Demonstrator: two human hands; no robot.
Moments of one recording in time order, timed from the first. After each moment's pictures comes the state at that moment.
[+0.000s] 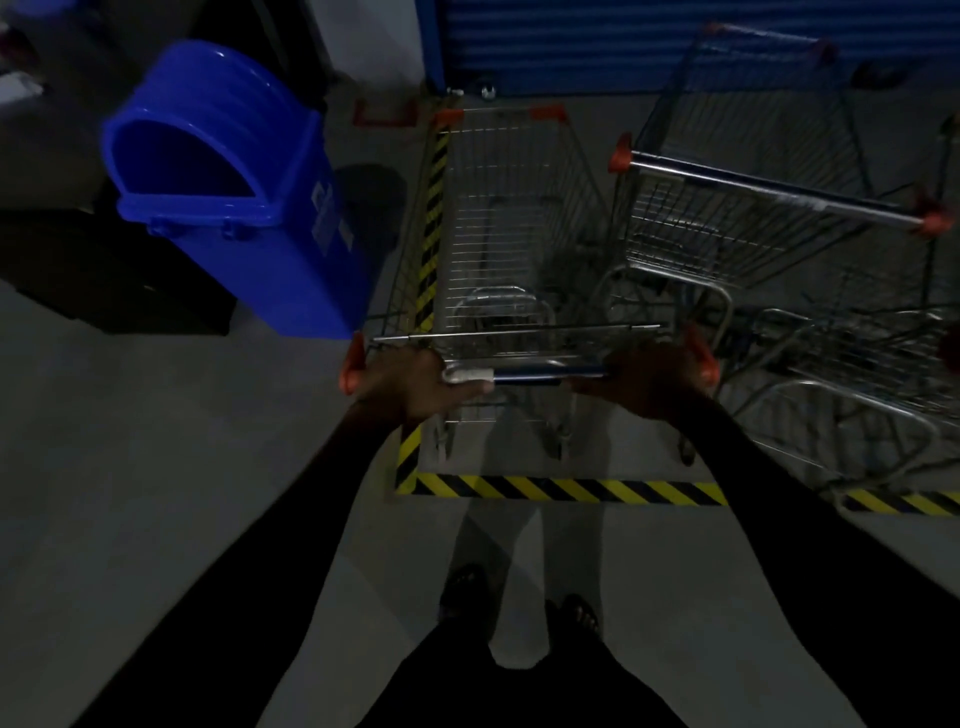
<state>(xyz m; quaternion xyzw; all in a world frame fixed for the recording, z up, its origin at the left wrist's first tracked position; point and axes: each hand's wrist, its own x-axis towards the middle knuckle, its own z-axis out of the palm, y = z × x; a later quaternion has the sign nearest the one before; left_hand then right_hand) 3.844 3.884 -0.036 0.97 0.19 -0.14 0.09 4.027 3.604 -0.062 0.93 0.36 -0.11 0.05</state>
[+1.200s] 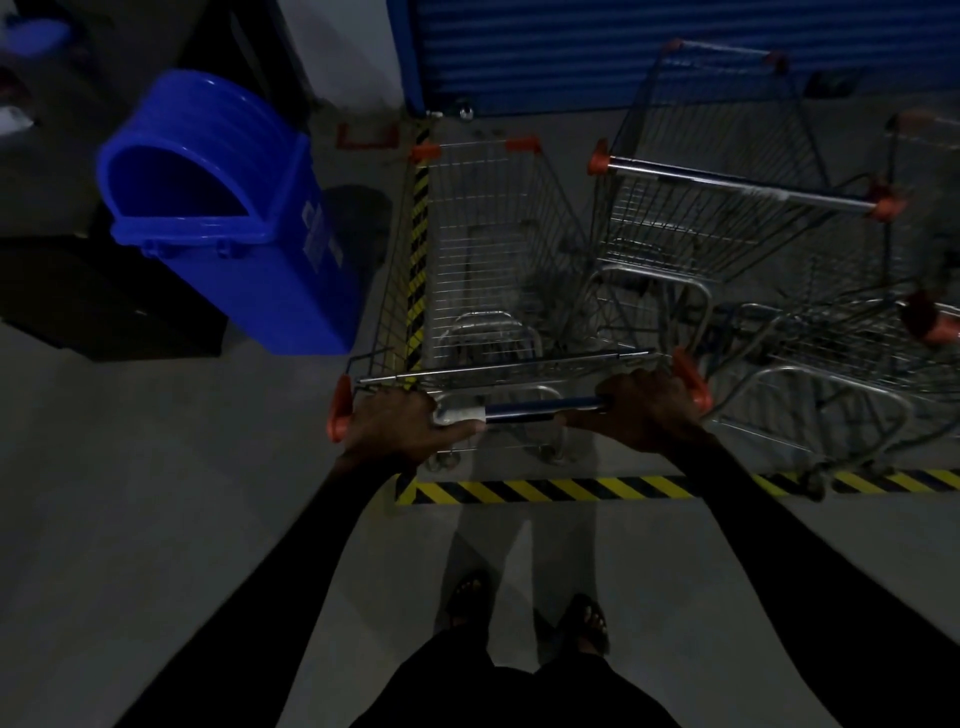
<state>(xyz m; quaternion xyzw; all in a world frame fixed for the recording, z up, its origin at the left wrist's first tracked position) 3.776 3.851 -0.015 0.97 0.17 -0.14 0.05 3.954 3.577 -0.048 0.93 0.36 -0.05 0.07</state>
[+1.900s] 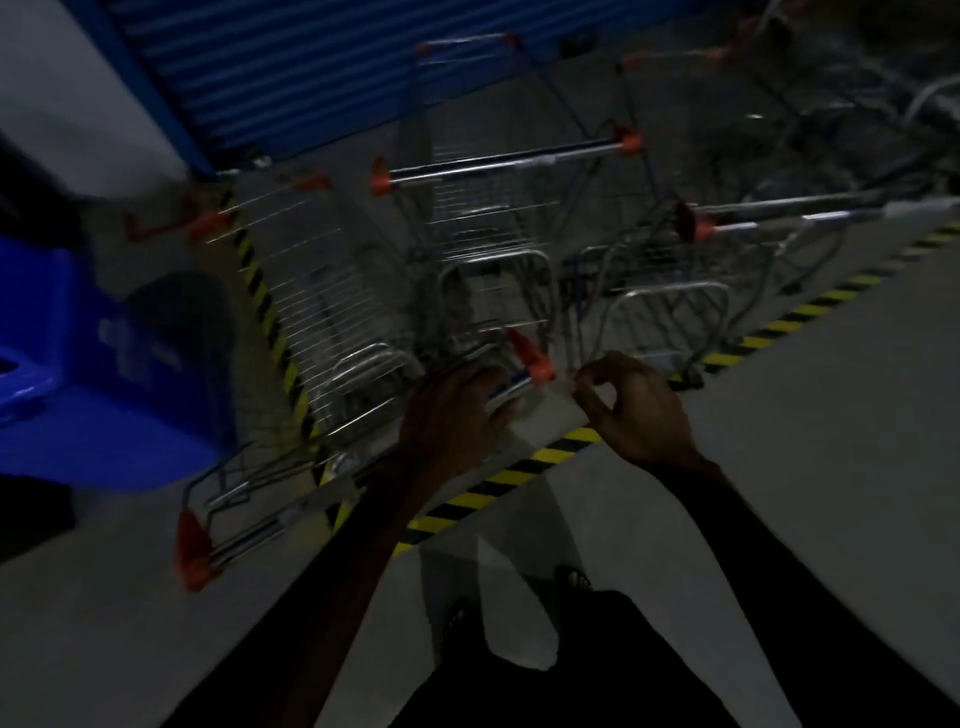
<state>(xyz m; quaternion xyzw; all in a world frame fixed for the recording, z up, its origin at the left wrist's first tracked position) 3.895 3.693 -0.023 0.96 -0.17 0.08 0.22 3.904 3.443 -0.027 0.94 0.12 0.04 -0.33</state>
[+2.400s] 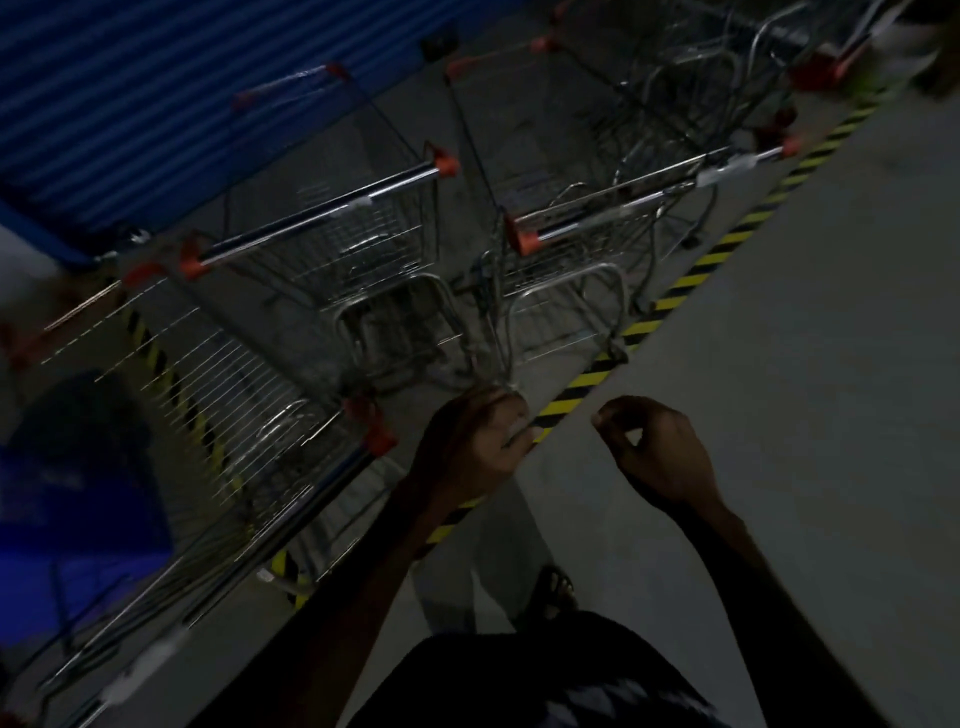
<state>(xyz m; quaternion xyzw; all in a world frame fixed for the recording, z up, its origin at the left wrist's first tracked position) 3.951 3.497 -0.038 0.91 -0.32 -0.01 0.26 3.871 3.260 -0.046 0.92 -0.13 0.02 -0.37</state>
